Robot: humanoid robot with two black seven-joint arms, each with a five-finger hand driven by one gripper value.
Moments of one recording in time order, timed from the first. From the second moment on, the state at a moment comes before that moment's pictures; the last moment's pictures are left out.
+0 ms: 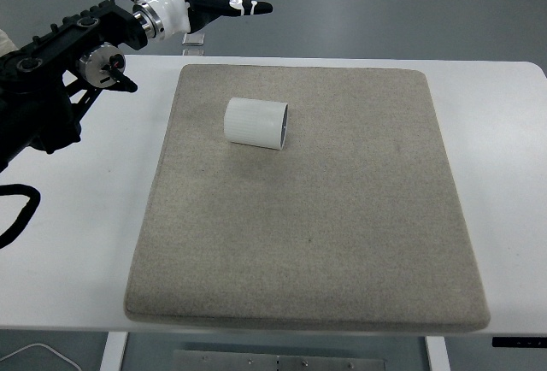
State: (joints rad) left arm -1.15 0.27 -0.63 -0.66 0.52 -0.42 -0.11; right arm 0.03 0.00 -0.05 0.19 0.00 -0.01 -0.11
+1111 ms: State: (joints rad) left arm -1.25 0.33 -0.36 -0.80 1.26 -0.57 -0.08; right arm 0.03 0.00 -0.05 0.19 0.00 -0.01 -0.11
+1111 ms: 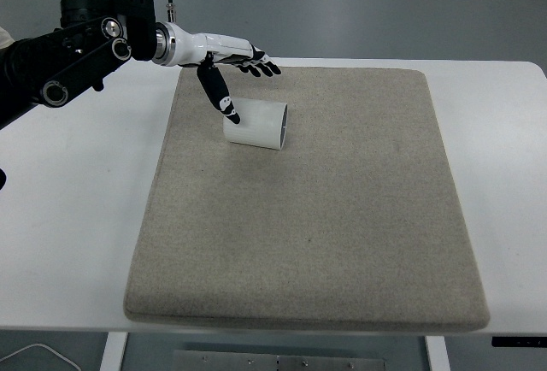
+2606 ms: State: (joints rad) left arm -1.22 0.16 -0.15 -0.69 1.36 -0.36 -0.12; right arm 0.03 0.00 -0.05 0.19 0.00 -0.01 -0.11
